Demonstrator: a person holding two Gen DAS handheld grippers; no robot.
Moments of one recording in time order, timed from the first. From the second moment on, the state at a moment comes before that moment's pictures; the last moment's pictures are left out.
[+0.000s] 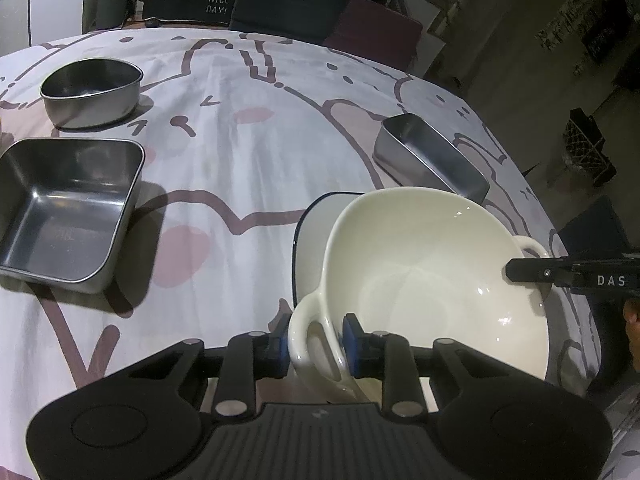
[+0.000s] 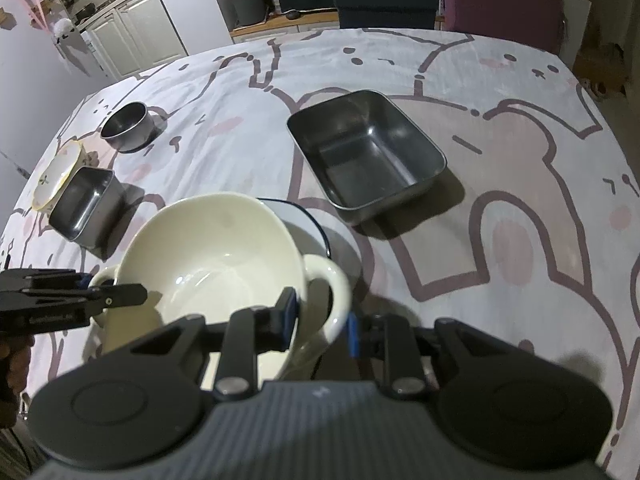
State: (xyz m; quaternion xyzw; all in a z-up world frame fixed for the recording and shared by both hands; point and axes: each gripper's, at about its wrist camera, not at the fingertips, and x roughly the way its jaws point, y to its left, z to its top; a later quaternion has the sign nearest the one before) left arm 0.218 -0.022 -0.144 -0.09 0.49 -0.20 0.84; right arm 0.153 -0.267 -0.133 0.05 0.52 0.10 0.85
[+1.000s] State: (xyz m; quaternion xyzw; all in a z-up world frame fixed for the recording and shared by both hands) left arm 0.219 -0.029 -0.135 -0.05 0.49 -0.18 0.85; right arm 0.163 -0.259 -0.149 0.04 0.54 0.09 0.83
